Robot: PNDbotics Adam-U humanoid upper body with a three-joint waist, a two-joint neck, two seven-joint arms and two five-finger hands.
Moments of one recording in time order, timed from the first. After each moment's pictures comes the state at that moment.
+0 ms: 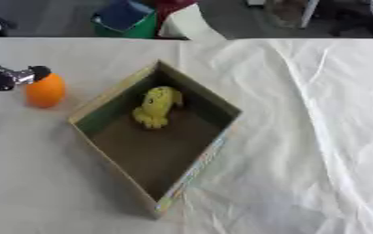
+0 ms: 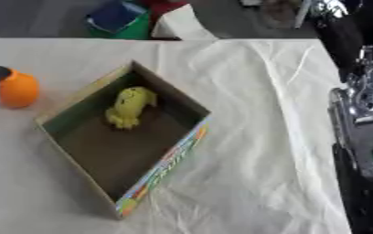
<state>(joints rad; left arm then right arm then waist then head) -0.83 0.64 -0.20 -1.42 -0.95 0.09 -0.45 -0.44 -0.38 -0.17 -1.99 0.09 0.00 -0.25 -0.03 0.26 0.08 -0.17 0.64</state>
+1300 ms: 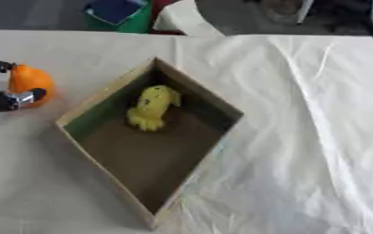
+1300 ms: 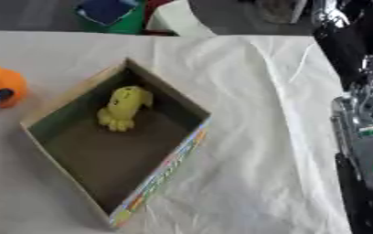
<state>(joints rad) -0.87 0.58 -0.18 -1.18 -0.96 0.09 -0.38 -0.47 -0.38 -0.17 -1.99 0.09 0.00 -0.24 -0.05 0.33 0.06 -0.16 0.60</state>
